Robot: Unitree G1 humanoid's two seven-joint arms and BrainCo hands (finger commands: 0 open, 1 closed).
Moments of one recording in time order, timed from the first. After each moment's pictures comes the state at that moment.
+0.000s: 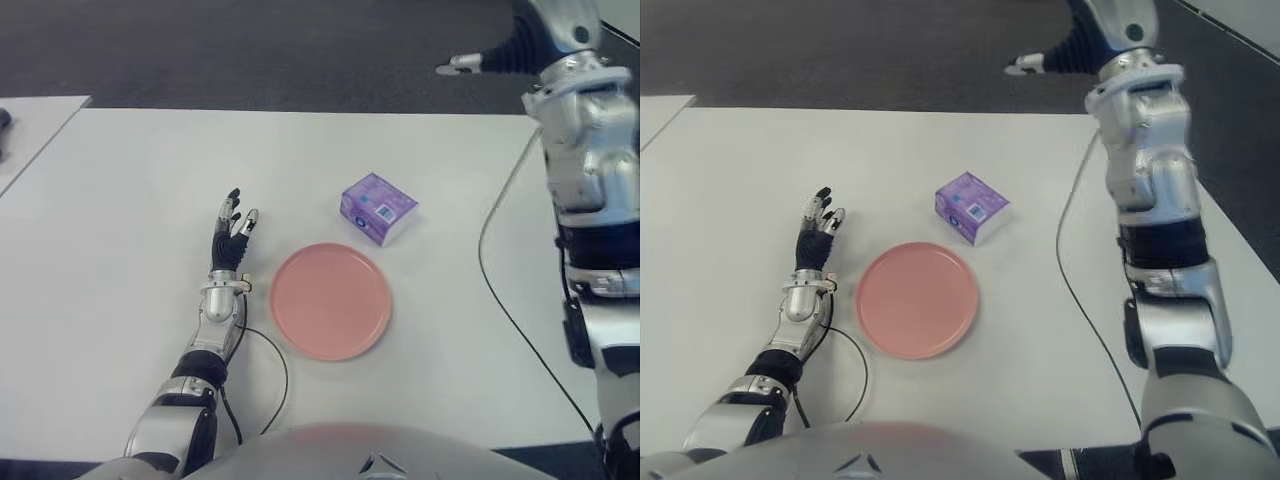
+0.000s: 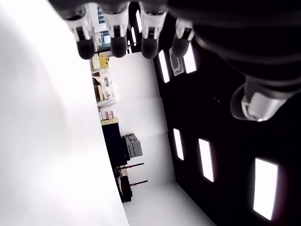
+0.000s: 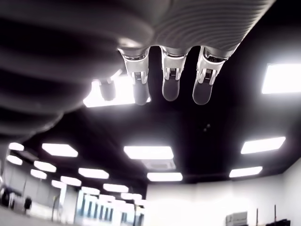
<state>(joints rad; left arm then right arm) -0.22 0.08 0.06 0.82 0.14 -0.74 0.23 -0.87 -0.65 0.17 0.14 -0.87 0.03 0.02</state>
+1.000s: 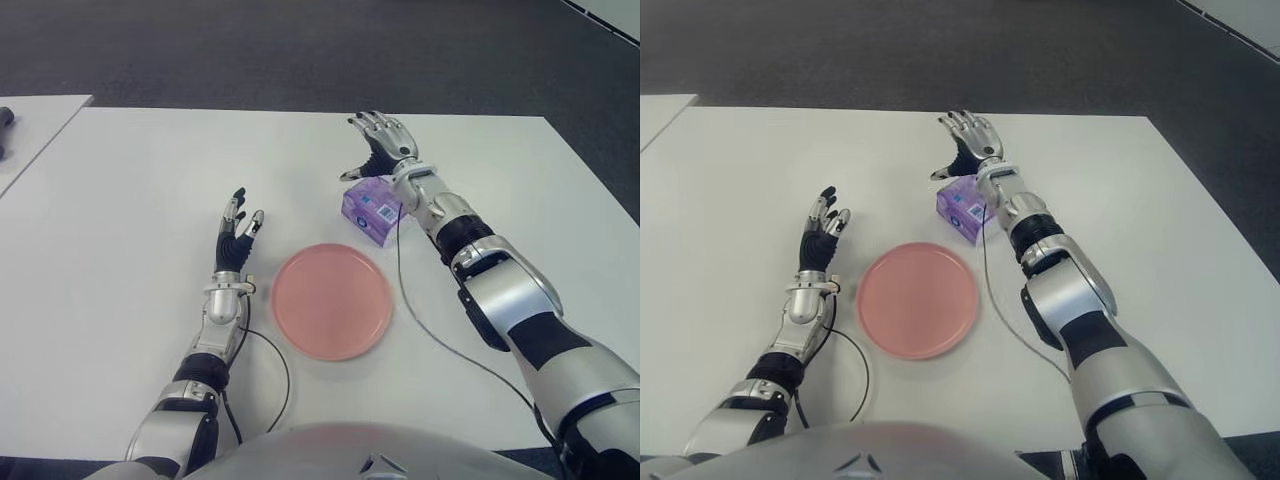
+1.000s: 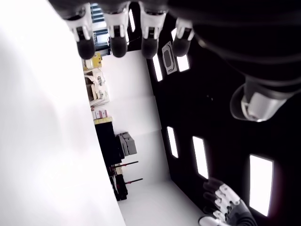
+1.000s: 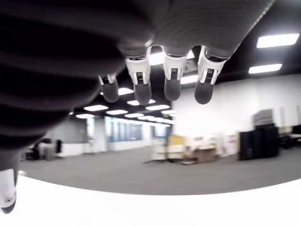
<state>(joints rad) -0.20 0.07 0.04 0.79 0.17 -0.74 0.24 -1.02 -0.26 0.50 1.14 -0.87 -0.19 -0.36</state>
